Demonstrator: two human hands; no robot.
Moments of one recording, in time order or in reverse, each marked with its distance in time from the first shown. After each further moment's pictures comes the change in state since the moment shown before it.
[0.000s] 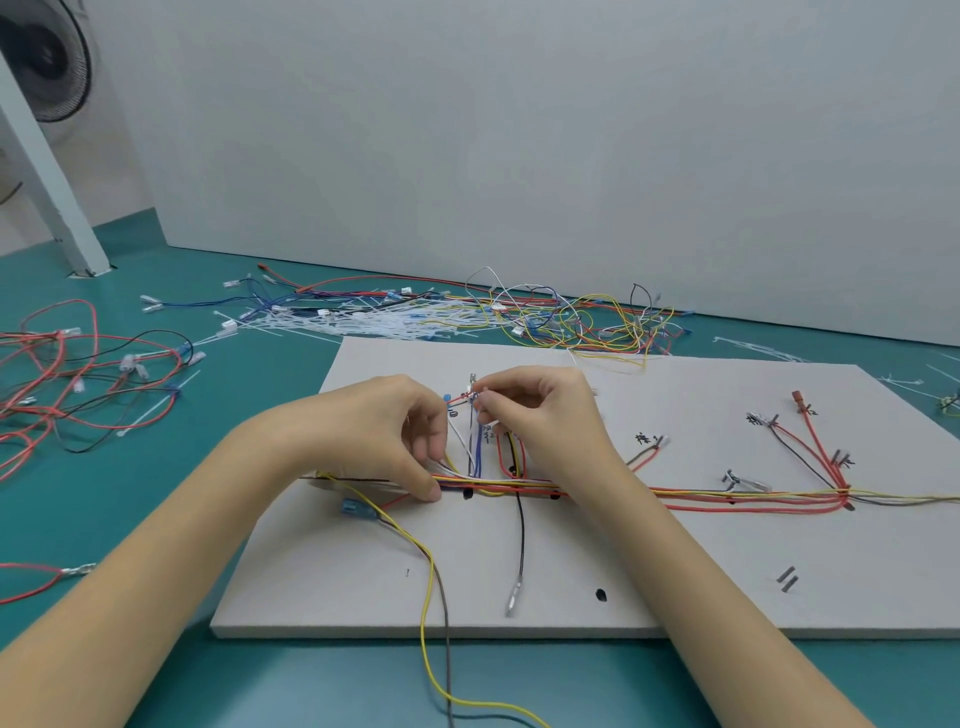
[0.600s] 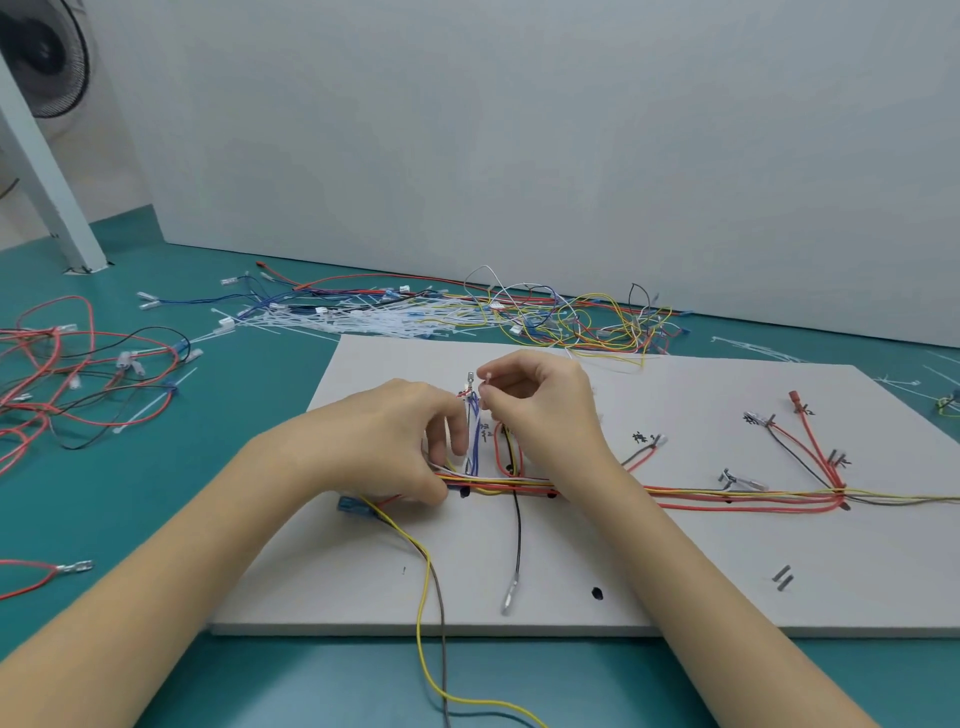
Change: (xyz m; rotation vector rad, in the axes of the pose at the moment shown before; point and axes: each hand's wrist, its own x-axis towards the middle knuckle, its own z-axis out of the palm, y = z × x) left_hand -0.001 0.014 0.012 0.133 0.060 0.007; right_hand 0.004 -0.005 0.004 -0.075 0.098 -0.028
